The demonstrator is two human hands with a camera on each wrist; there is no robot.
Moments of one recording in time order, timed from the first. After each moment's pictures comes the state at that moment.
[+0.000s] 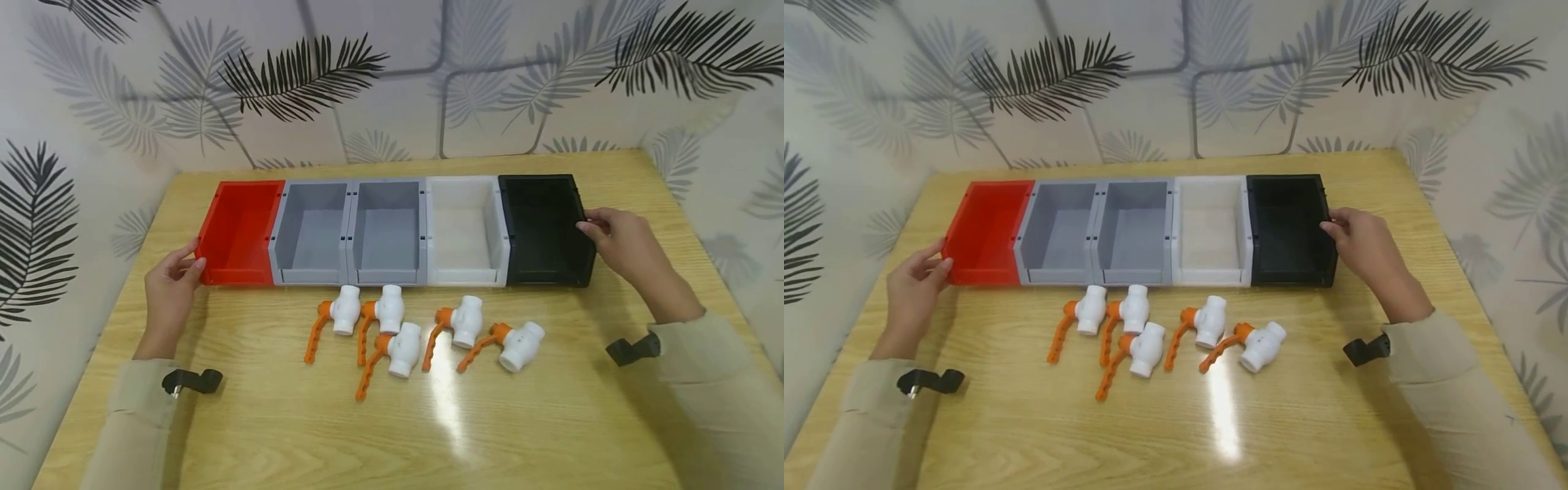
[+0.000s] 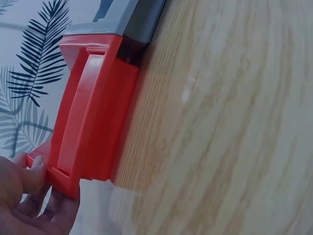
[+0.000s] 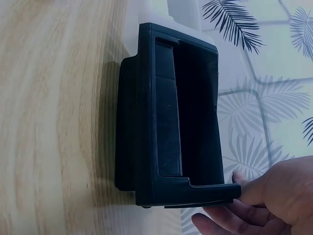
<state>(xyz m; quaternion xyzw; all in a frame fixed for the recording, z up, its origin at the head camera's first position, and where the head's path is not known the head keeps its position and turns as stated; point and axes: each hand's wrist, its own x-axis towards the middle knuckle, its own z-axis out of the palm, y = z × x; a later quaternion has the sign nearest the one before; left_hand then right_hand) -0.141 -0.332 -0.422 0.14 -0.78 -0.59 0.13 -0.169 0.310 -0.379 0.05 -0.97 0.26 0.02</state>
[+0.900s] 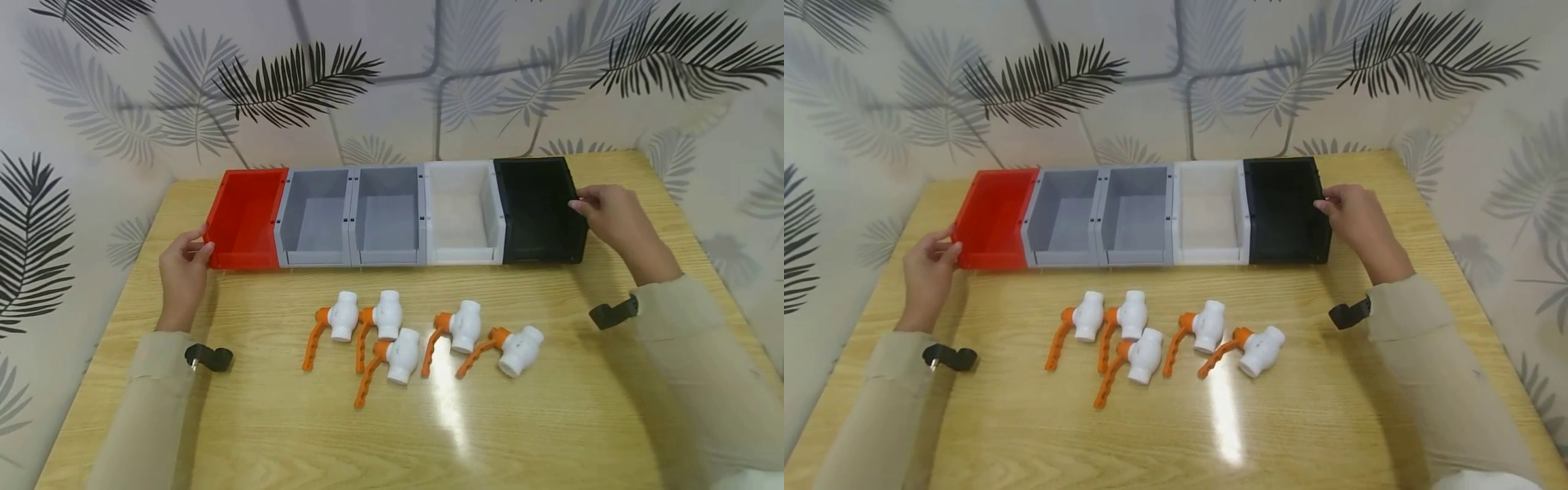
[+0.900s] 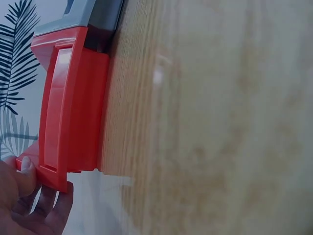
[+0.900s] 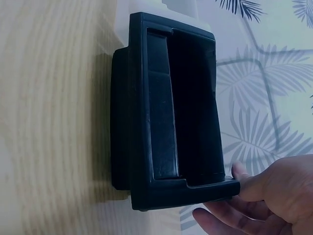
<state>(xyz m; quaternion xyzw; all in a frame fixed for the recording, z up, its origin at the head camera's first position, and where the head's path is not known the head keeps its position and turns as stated) -0.185 -0.322 -0.428 0.09 -0.87 -0.43 0.20 -0.214 0.312 -0.375 0.04 -0.96 0.26 0.00</state>
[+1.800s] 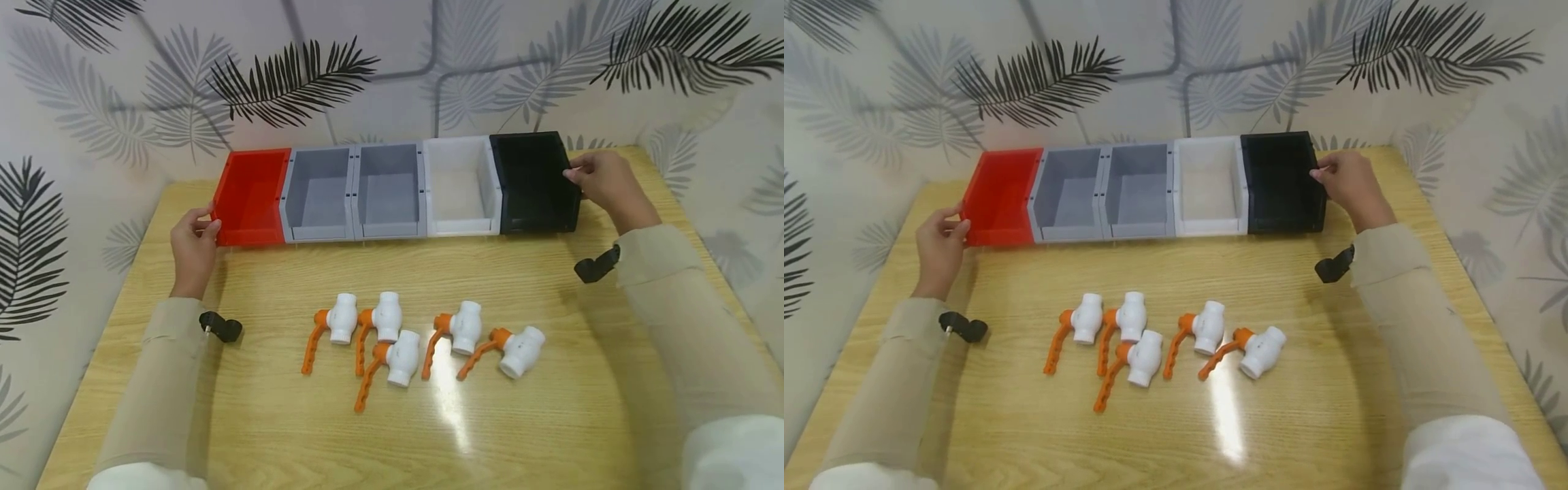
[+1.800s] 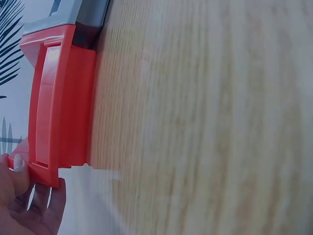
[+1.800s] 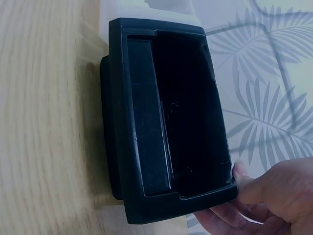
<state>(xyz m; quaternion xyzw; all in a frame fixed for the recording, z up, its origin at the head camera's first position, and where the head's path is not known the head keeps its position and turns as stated) -0.233 -0.314 -0.426 0.10 -0.86 -0.46 0.17 -0.273 0.317 -0.370 -0.04 -0.94 0.32 -0.08</state>
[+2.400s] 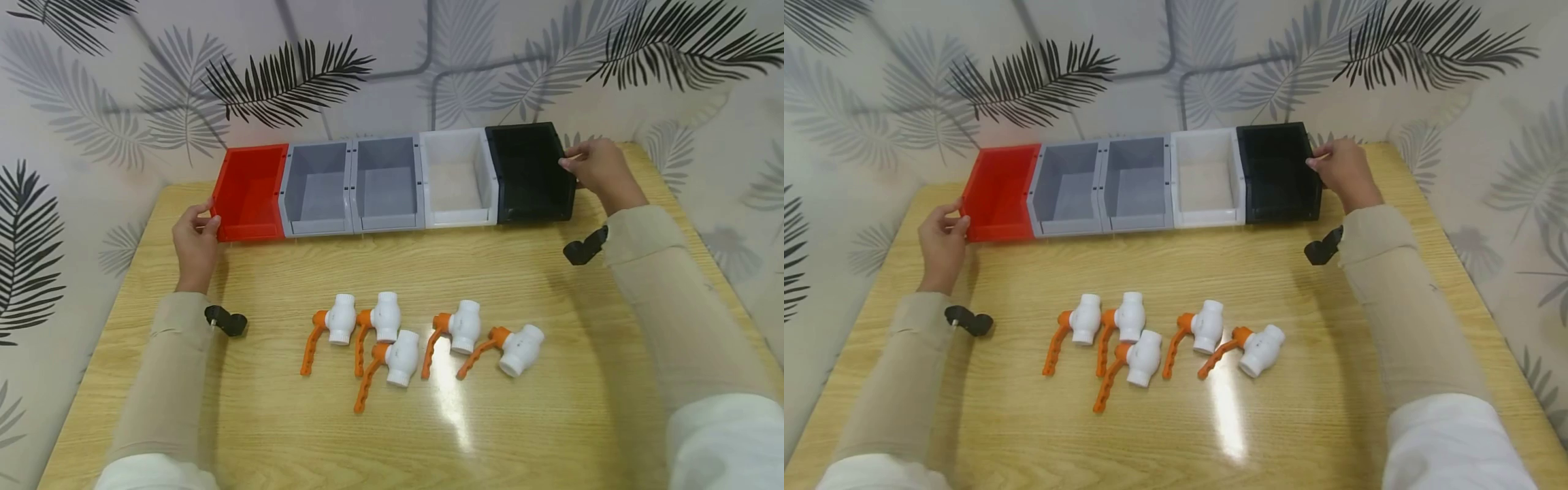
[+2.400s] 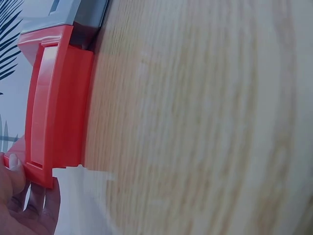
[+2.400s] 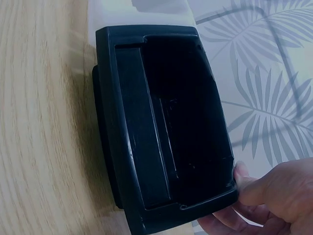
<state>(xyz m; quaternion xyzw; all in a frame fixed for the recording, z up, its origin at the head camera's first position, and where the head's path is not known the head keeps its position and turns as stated) -0.244 -0.310 -0.431 0.12 -0.85 -0.48 0.18 -0.288 0.316 -0.367 -0.07 -0.93 0.35 -0.07</state>
